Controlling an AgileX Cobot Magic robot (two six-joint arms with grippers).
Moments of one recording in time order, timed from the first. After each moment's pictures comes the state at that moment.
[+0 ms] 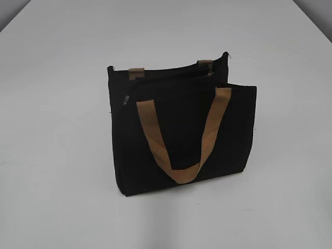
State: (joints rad) left arm -0.03 -0.01 -0.53 0.00 1.06 -0.04; right arm 0.00 -0.01 -0.48 0.07 1.09 -0.02
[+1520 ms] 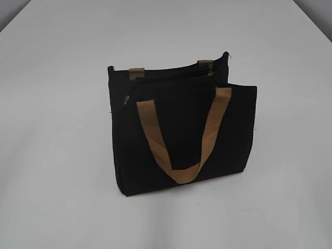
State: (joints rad) left arm -0.03 0.20 -0.55 -0.19 0.53 -0.01; right arm 0.05 0.24 -0.50 0.10 1.04 -0.08
